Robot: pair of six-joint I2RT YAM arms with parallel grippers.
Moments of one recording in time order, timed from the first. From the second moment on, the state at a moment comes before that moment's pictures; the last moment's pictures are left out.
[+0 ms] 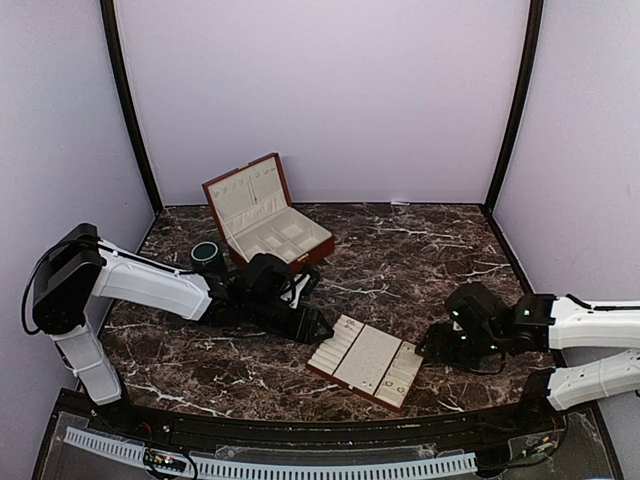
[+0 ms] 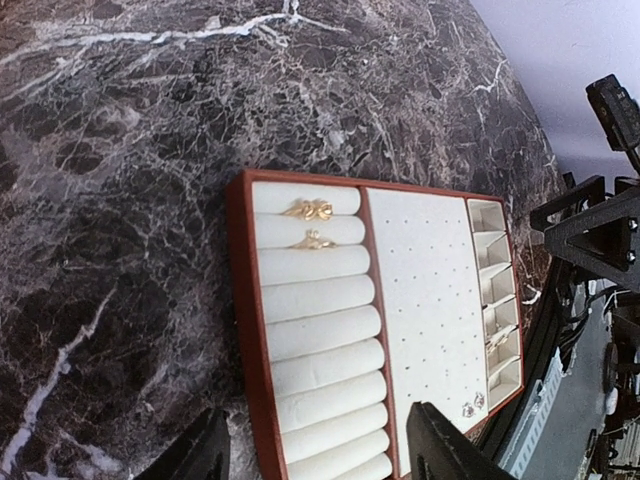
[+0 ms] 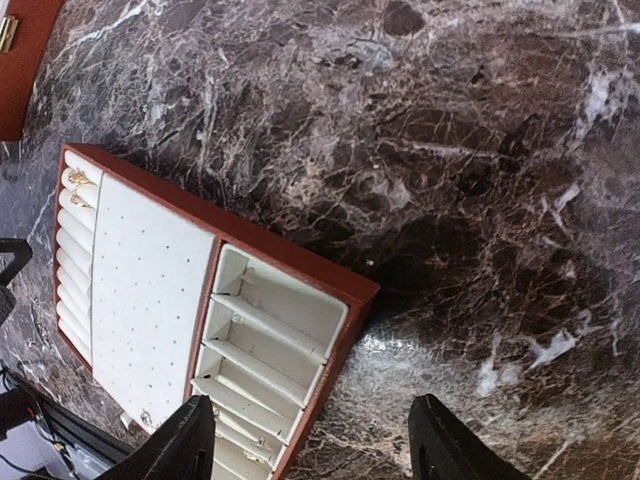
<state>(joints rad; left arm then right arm) -0.94 1.72 0.92 0.04 0.27 -0.58 0.94 0.99 0.51 -0.57 0.10 1.14</state>
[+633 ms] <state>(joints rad) -0.94 1.81 0.91 0.06 0.30 -0.60 0.94 1.18 0.49 -0.34 0.01 1.18</state>
